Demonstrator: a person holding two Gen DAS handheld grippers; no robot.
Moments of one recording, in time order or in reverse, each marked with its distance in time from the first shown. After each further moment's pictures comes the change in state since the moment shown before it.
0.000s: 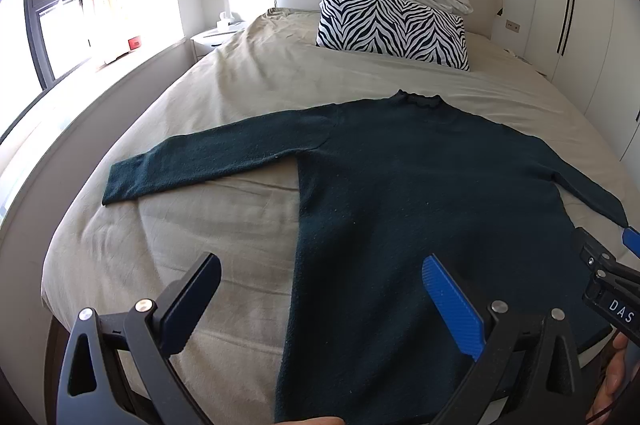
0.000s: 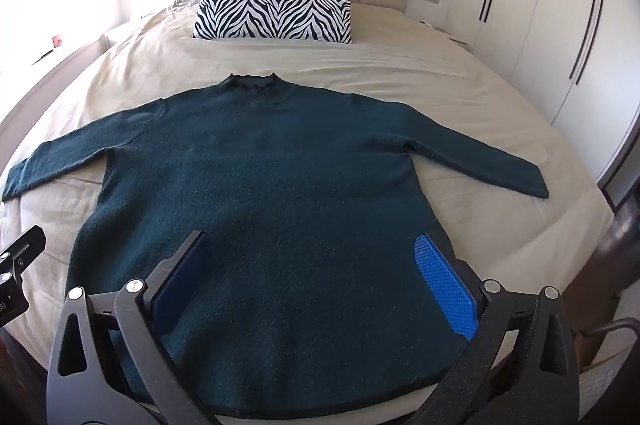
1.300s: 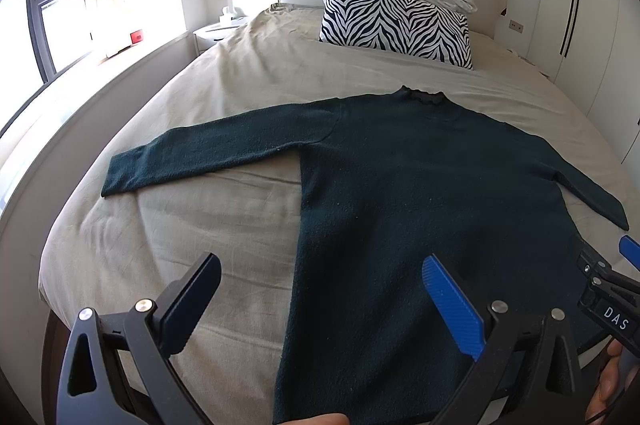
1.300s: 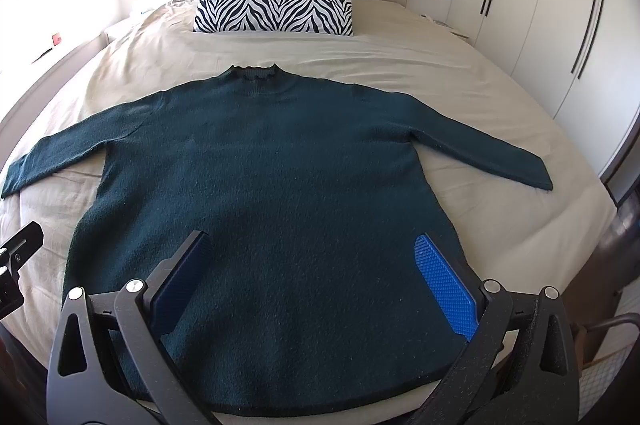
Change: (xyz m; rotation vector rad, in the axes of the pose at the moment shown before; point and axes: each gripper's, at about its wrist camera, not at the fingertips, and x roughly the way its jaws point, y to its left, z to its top) left arm 0.005 0.006 -0.008 -0.005 0.005 -0.002; right arm 0.011 0.004 -0.006 0.003 0.020 0.007
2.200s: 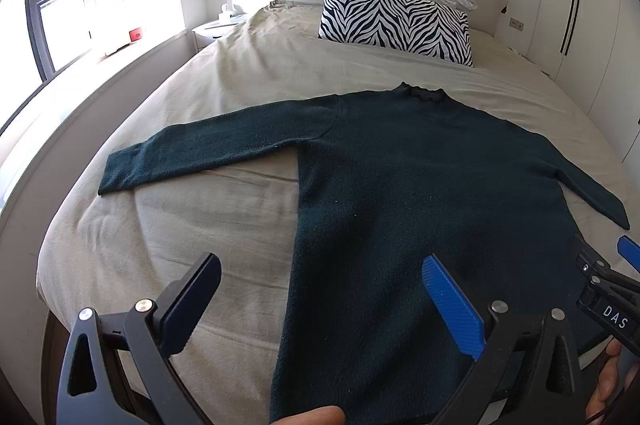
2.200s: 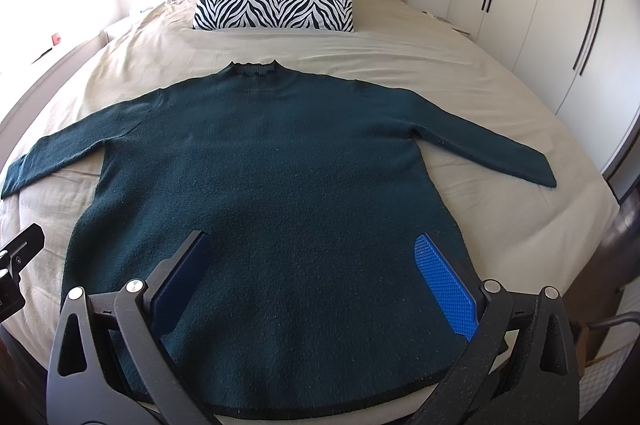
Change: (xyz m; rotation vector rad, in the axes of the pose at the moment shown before) left arm 0.005 -0.001 -0.005 -0.002 0.008 -0.002; right arm 0.008 0.000 0.000 0.003 0.013 0.004
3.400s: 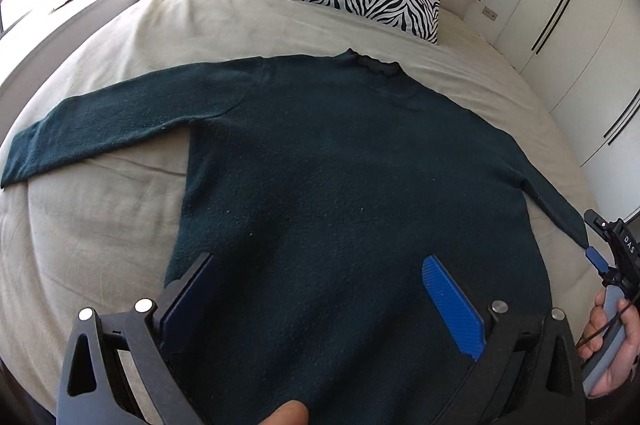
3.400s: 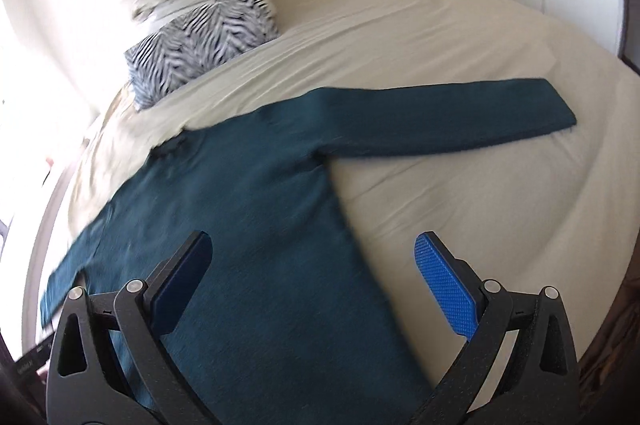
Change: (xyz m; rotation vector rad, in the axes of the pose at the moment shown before) left arm 0.085 -0.056 0.048 -0.071 0.162 -0.245; right arm 0.116 -0.216 0.037 0.481 0.003 0.142
